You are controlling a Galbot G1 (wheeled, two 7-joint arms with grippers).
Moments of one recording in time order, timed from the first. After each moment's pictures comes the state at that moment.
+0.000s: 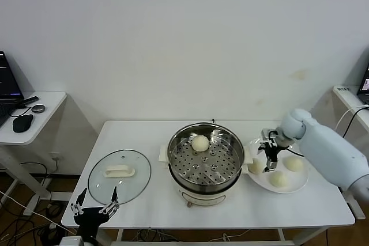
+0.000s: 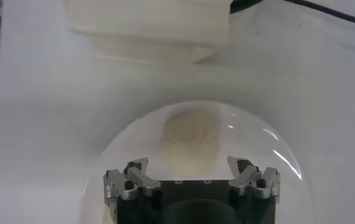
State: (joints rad) left arm 1.79 -1.57 -0.67 -2.28 0.01 0.24 0.00; right arm -0.12 0.85 -0.49 1.02 -0.29 -0.13 -1.26
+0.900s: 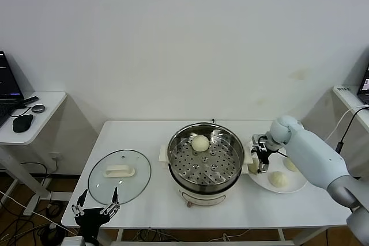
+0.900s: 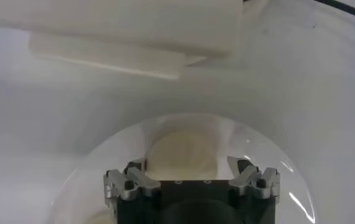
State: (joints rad) left arm 1.78 -1.58 -0.67 -2.27 0.02 0.24 -0.01; right arm -0.15 0.96 -0.44 0.90 -0.39 -0.08 -1.23
